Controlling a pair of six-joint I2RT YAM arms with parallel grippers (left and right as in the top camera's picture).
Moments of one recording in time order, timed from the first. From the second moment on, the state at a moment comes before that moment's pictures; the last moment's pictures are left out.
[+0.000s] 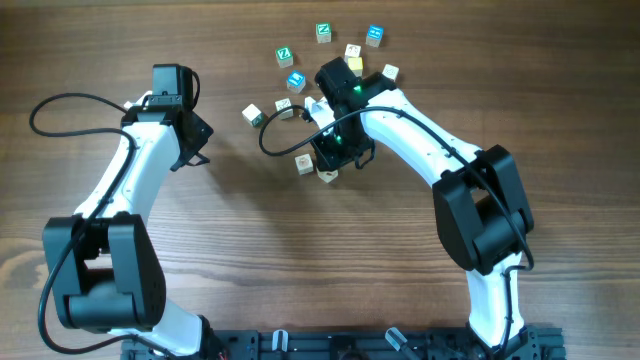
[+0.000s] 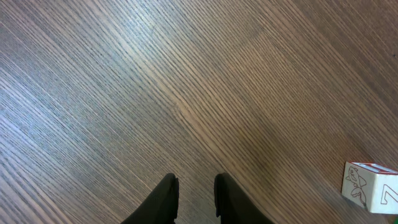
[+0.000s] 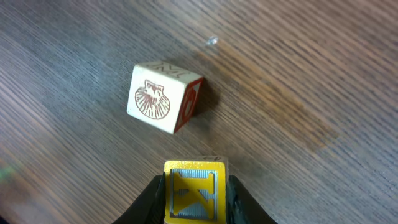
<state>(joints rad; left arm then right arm) 0.01 1.74 1.19 -0.69 -0.24 -0.81 0.56 2.15 1.69 -0.99 -0.31 -0.03</state>
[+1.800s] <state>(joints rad) 0.01 1.74 1.19 -0.69 -0.24 -0.81 0.47 2.15 1.49 -0.94 -0.40 0.38</state>
